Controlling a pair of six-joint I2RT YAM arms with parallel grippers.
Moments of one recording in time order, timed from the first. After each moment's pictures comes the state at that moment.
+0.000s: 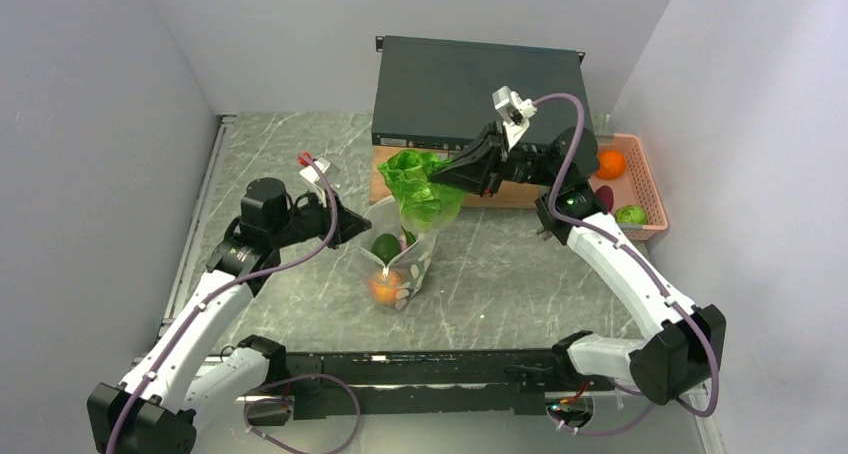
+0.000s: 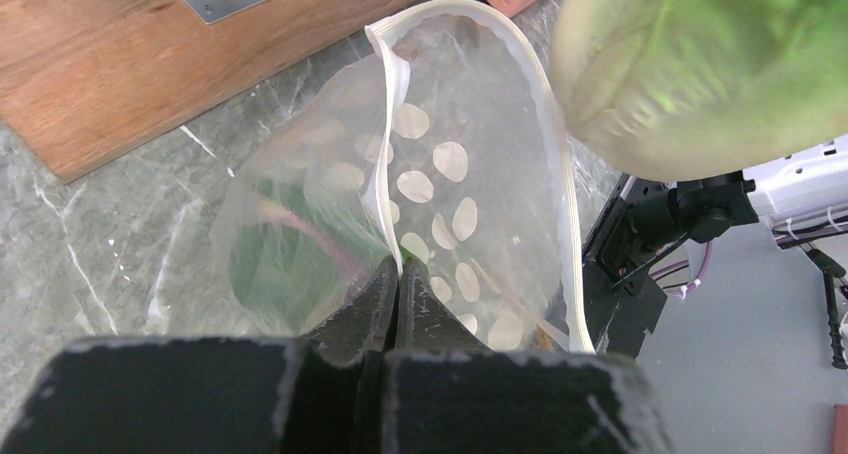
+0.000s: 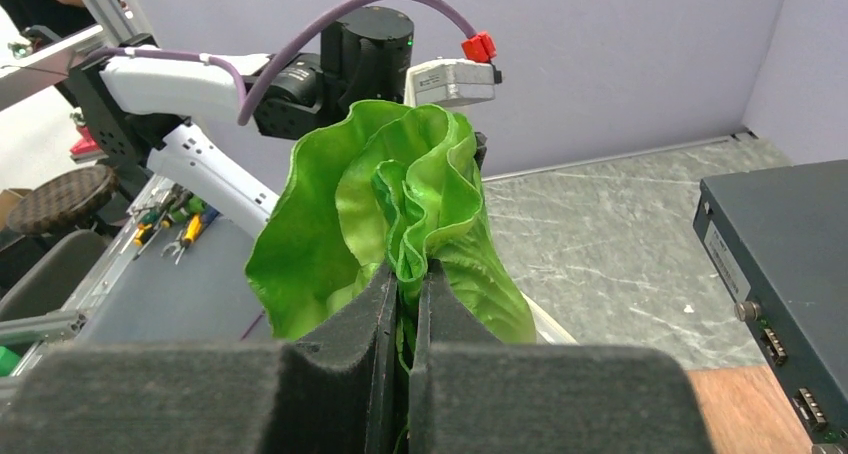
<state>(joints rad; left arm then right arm) -0.34 0.89 0.78 -0.21 0.66 -0.25 0.43 1.23 1.10 0.48 -1.08 0.51</state>
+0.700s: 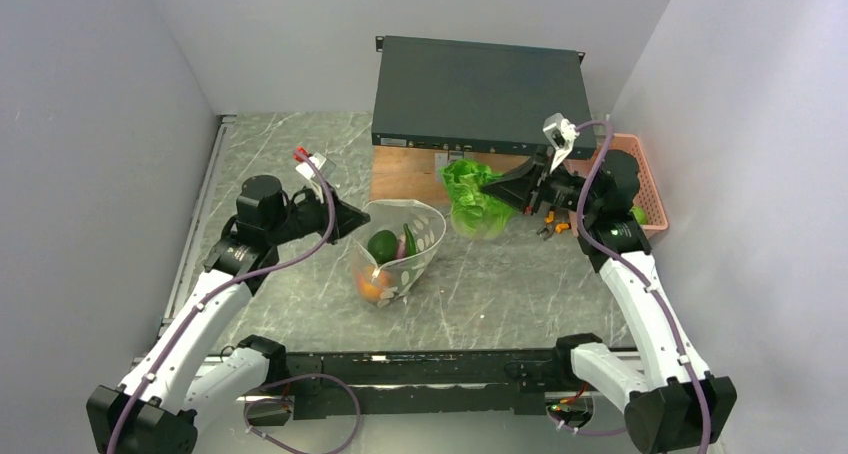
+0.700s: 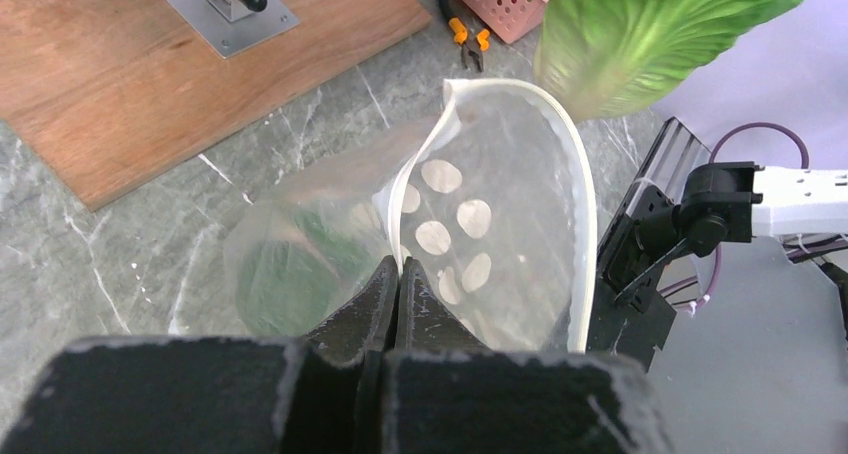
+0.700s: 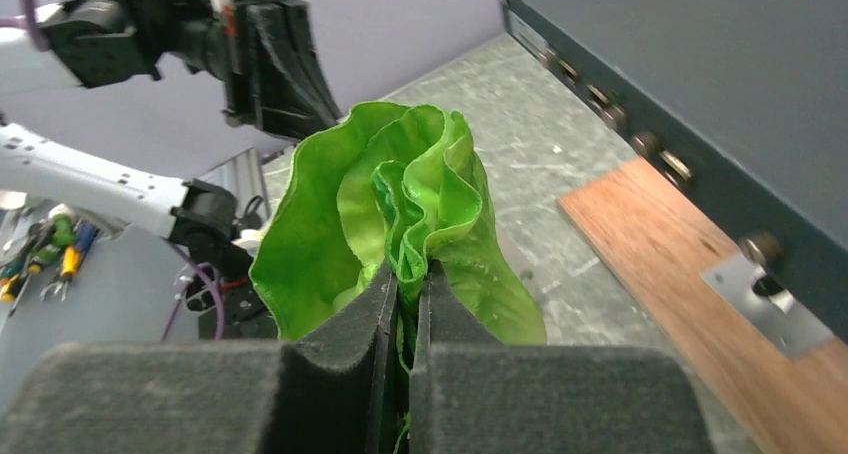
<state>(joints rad) -0.33 0.89 0.80 -0.19 0.66 -0.25 0.16 0.99 0.94 0.10 -1.04 0.32</state>
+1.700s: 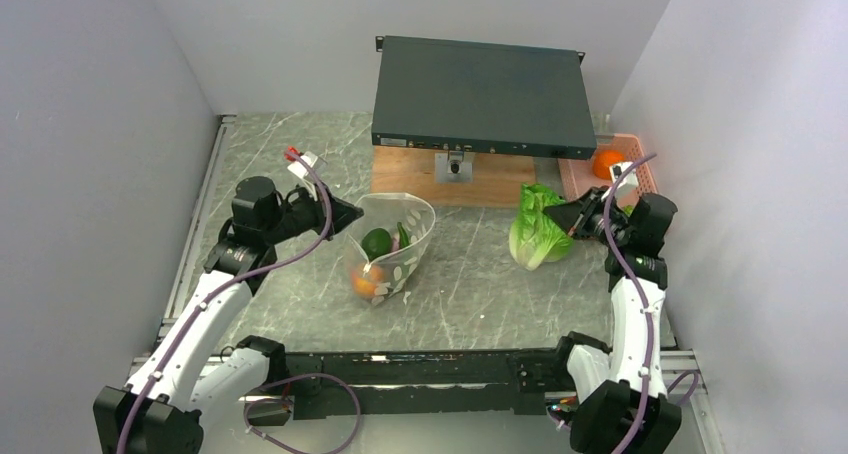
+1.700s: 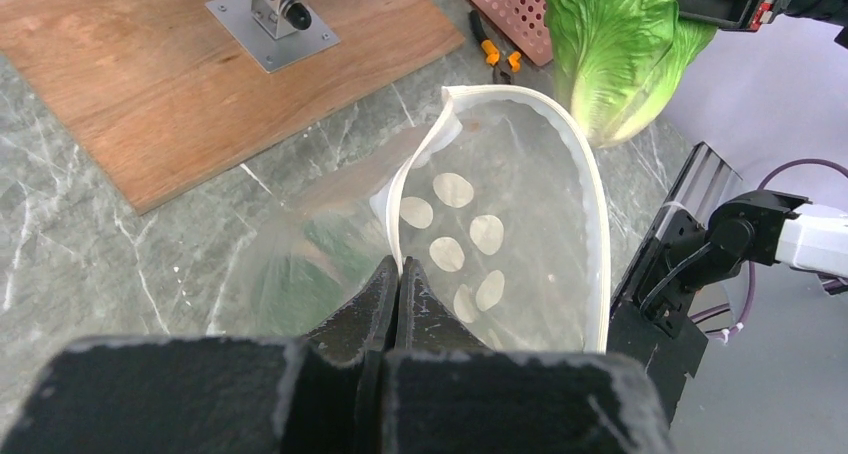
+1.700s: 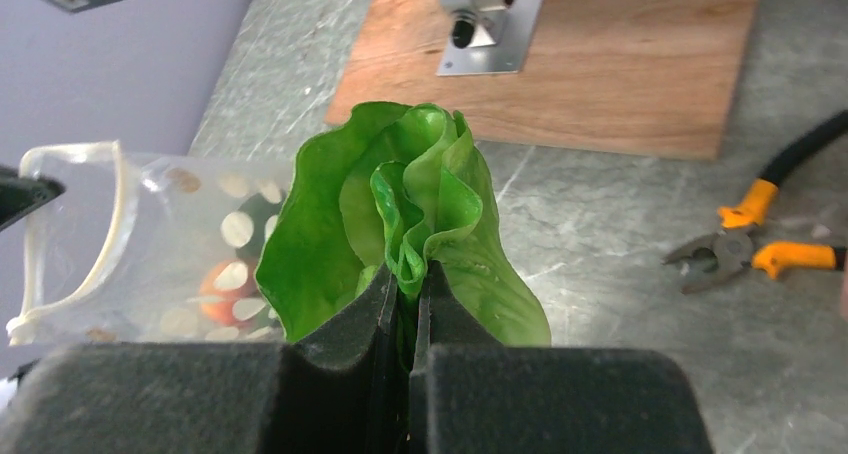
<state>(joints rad) -0.27 0.89 0.76 -0.11 0.65 -0.25 -0.36 0.85 0.67 -0.22 -0.91 0.29</state>
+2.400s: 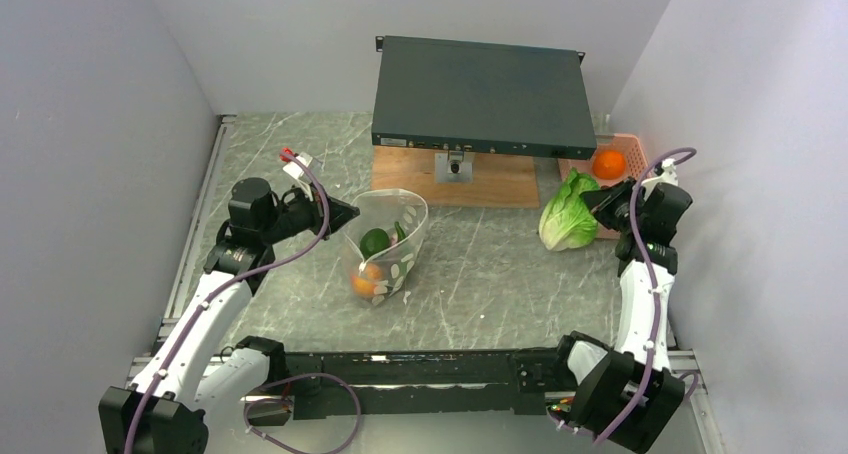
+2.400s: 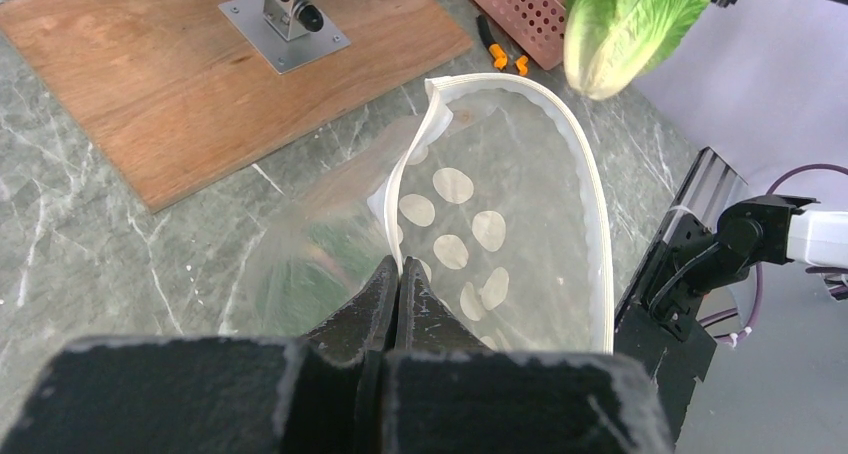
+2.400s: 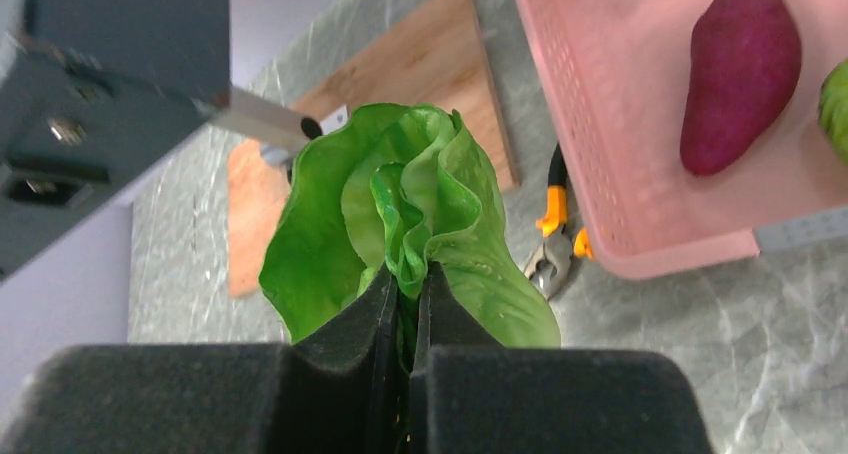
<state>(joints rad) -0.22 0.89 0.72 -0.06 0.70 -0.24 -0.46 0.96 0.72 -0.21 -0.51 0.50</state>
